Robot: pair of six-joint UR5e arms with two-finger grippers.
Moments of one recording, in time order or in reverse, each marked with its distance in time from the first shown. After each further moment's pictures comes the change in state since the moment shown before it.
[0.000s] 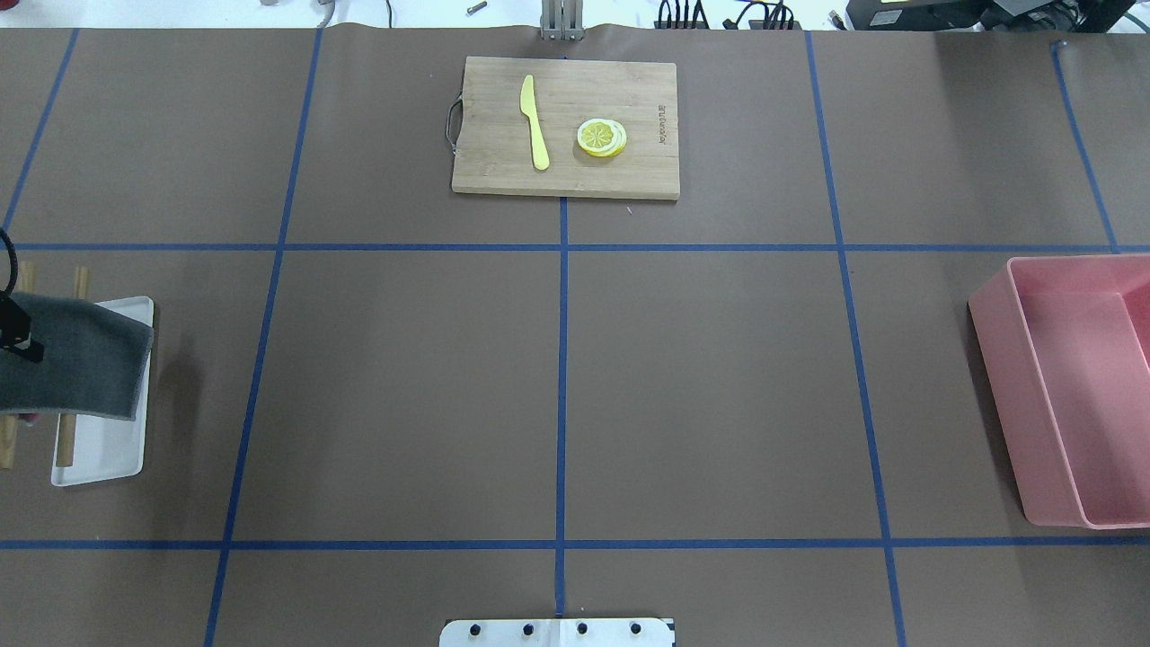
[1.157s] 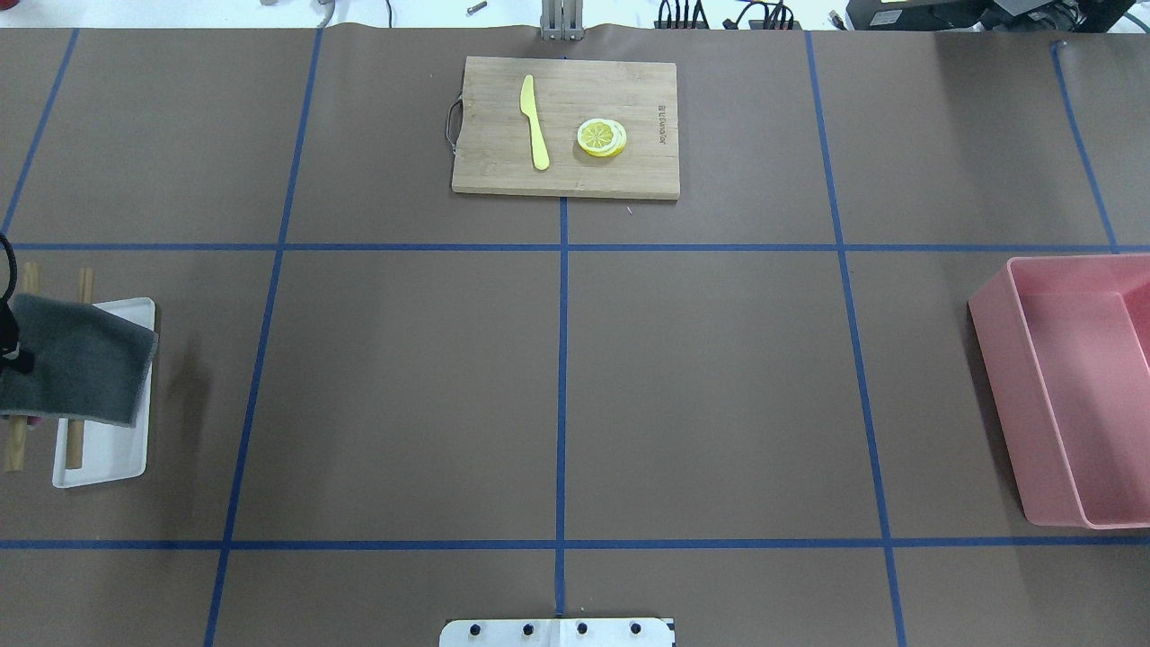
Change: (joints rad) left arm 0.000 0.010 -0.016 0.004 -0.023 0.001; right arm 0.000 0.002 -0.006 0.000 0.001 0.000
